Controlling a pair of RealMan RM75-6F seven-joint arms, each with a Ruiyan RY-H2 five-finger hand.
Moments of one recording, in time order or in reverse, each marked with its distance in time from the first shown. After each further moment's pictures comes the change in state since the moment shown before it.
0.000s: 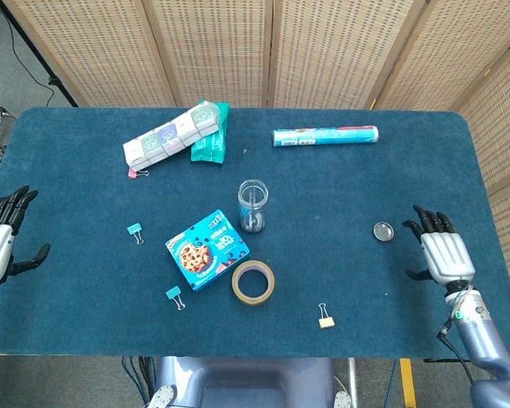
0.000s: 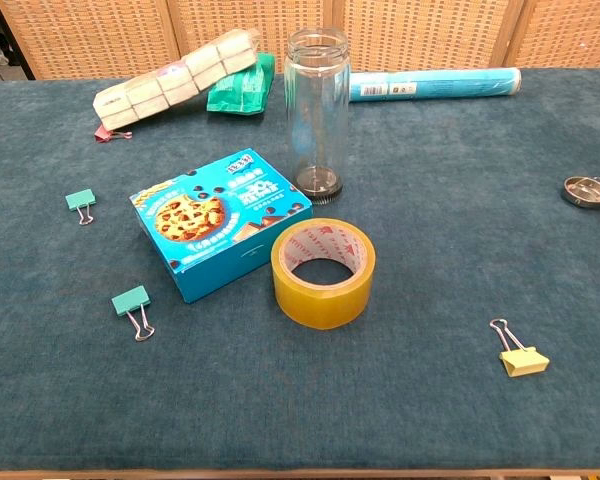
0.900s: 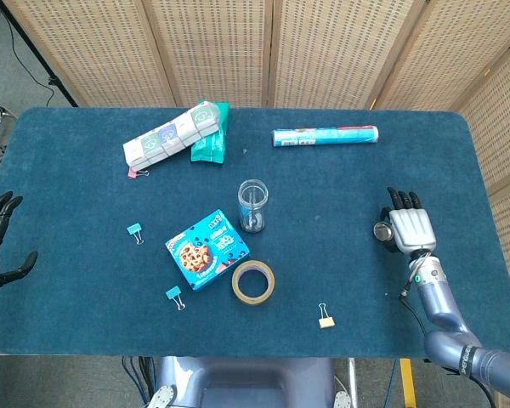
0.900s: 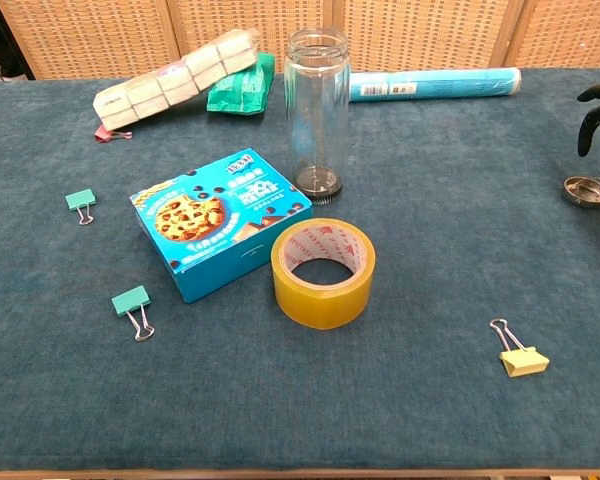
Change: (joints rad) left arm 0.095 0.068 -0.051 -0.101 0.046 0.020 0.042; right arm 0.190 -0.231 0.022 0.284 0.186 -0.106 -0.161
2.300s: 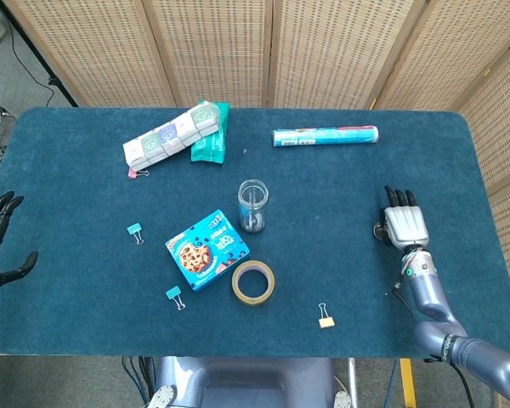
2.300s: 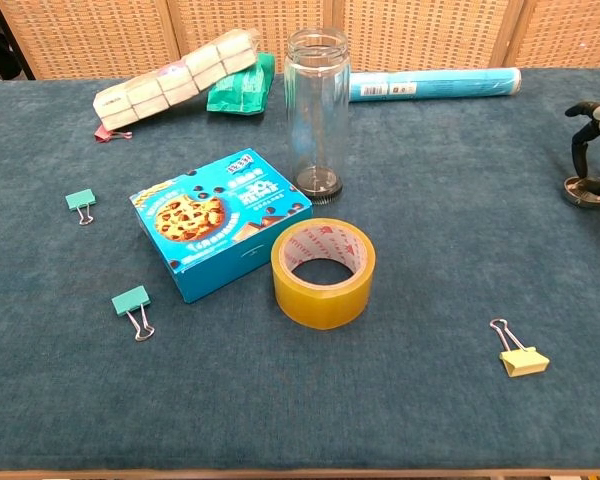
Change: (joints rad) left arm 0.026 0.009 -0.039 0.011 0.031 -0.044 -0.040; right arm 0.040 -0.133 -0.018 0.228 -0.013 -0.034 0.052
